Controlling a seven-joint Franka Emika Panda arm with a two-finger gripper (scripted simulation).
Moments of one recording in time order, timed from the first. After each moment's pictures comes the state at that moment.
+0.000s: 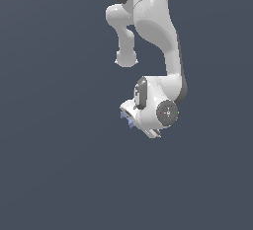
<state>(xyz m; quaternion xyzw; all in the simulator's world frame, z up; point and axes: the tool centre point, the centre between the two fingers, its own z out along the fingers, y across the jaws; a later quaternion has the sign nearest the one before) -0.016 0.036 0.069 0.91 -0.33 -0.16 0.20</state>
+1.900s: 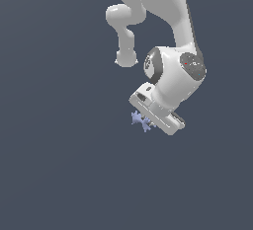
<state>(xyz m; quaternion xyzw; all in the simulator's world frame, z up) 0.033 0.082 0.160 0.93 -0.33 0.00 0.13</state>
